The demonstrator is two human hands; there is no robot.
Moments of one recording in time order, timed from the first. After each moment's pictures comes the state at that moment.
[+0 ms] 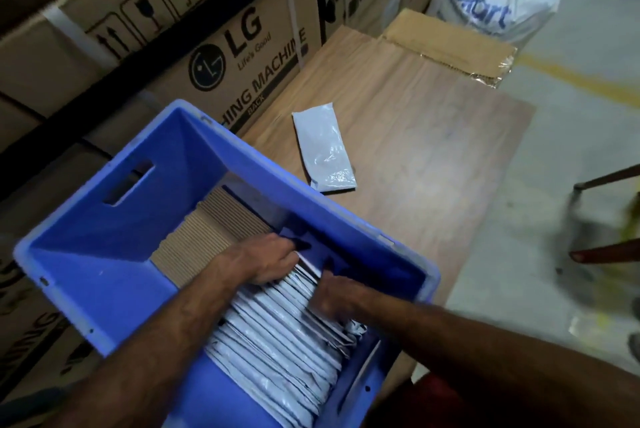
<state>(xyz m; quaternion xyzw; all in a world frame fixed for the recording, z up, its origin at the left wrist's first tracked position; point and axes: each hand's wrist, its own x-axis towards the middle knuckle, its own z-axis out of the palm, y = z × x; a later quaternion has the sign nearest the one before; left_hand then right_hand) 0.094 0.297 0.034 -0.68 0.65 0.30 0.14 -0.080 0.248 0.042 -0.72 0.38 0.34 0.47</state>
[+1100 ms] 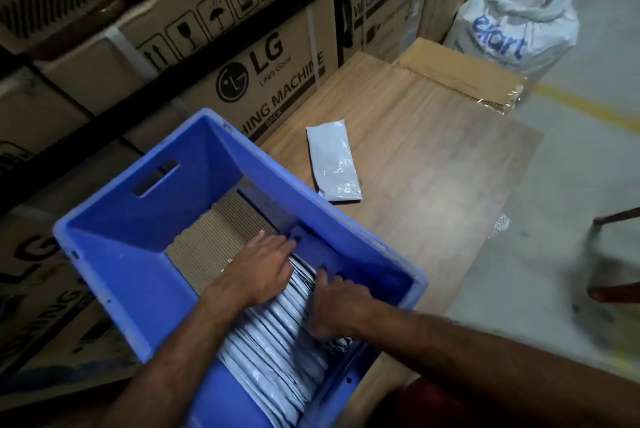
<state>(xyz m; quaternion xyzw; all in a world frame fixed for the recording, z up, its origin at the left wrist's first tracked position) 0.068 0.340 0.049 -0.77 0.60 0.21 0.08 -0.093 0.264 0.080 -0.83 0.30 0.39 0.28</state>
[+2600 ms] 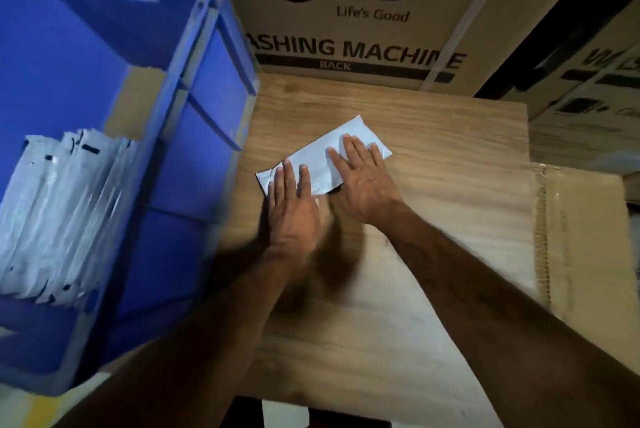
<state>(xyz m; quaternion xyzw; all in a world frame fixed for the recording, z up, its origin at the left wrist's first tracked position) -0.002 0.020 -0.111 -0.98 -0.05 0.11 -0.12 0.074 -0.134 -0.093 -0.96 -0.24 0.14 0.05</state>
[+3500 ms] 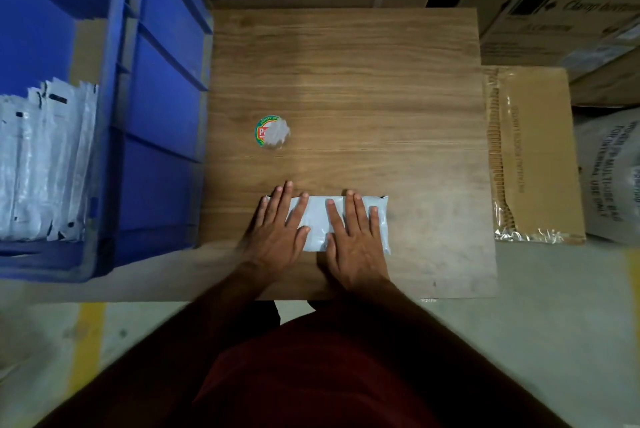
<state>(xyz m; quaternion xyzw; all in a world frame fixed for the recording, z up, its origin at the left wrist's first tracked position) -0.175 0.037 -0.127 -0.97 0.16 0.15 -0.05 -0.205 -0.158 -0.116 -0.97 -0.08 0.12 0.18</state>
